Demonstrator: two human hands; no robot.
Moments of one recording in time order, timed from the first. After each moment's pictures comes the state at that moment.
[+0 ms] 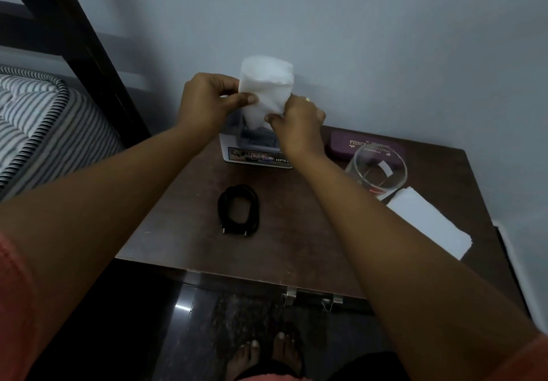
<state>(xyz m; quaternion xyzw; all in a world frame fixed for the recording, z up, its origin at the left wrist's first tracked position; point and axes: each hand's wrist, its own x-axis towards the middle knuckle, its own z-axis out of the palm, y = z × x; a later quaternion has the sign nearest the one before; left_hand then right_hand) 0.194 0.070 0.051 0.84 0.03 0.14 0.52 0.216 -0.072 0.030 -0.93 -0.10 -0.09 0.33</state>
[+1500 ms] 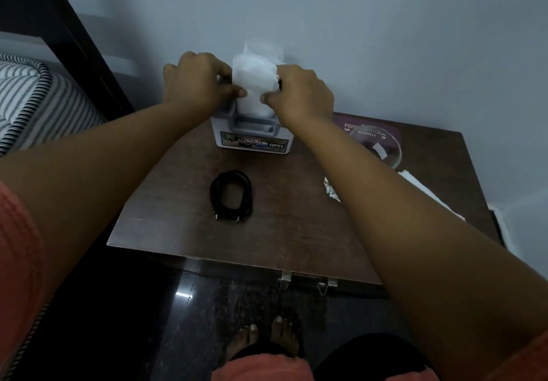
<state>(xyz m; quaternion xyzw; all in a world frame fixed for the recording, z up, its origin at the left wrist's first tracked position) 0.214 0.073 0.046 0.97 0.03 0.14 0.20 0.223 -0.086 0.053 -0.97 -0.11 -0.05 0.23</state>
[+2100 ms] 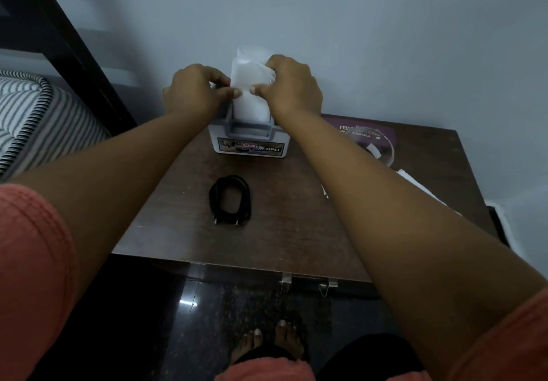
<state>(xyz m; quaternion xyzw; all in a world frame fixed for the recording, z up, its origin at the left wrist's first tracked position) 0.215 0.069 0.041 0.94 0.12 0.12 0.30 0.230 -0.078 0.059 -0.94 -0.08 -0.07 0.32</state>
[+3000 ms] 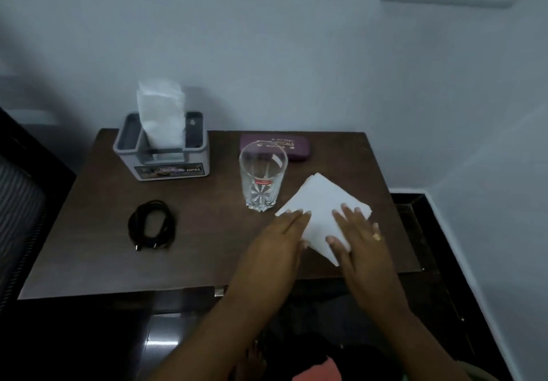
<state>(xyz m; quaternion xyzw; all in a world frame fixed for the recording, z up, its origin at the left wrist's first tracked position) 0.042 -0.155 0.010 0.92 -0.18 0.00 0.34 0.026 -0.327 -0.017 -0.96 -0.01 -0.05 0.26</state>
